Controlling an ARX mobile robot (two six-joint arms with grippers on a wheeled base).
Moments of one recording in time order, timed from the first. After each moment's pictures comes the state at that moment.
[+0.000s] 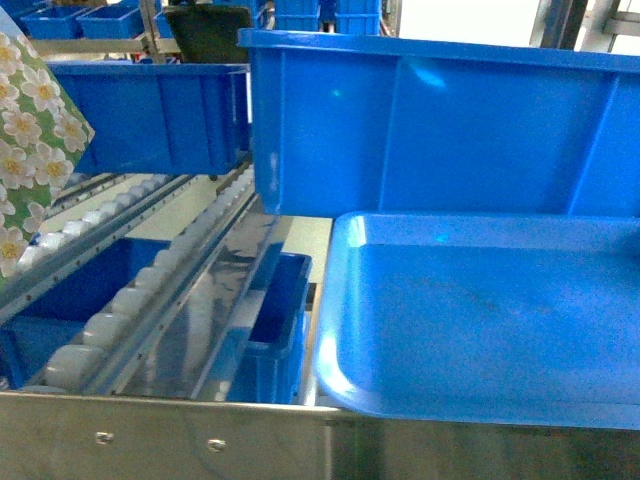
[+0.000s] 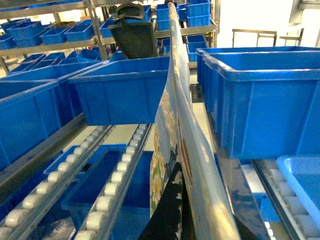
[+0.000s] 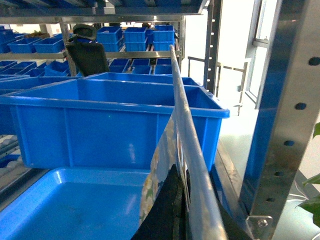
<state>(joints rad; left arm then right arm) -0.63 0.78 0.41 0.33 -0.72 0.05 -0.30 0.37 0.37 0.05 -0.33 0.06</state>
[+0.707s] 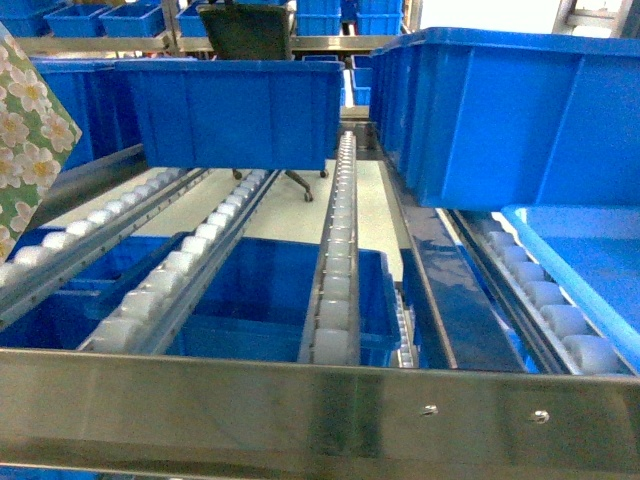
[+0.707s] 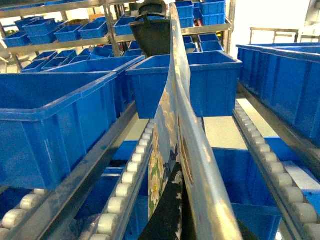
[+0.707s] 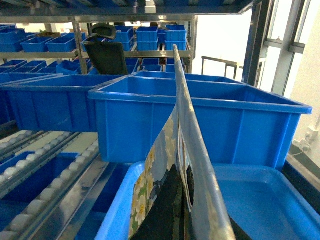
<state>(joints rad) -0.63 0.78 0.41 0.33 -0.72 0.05 -0.30 0.37 0.37 0.05 -0.33 0.06</state>
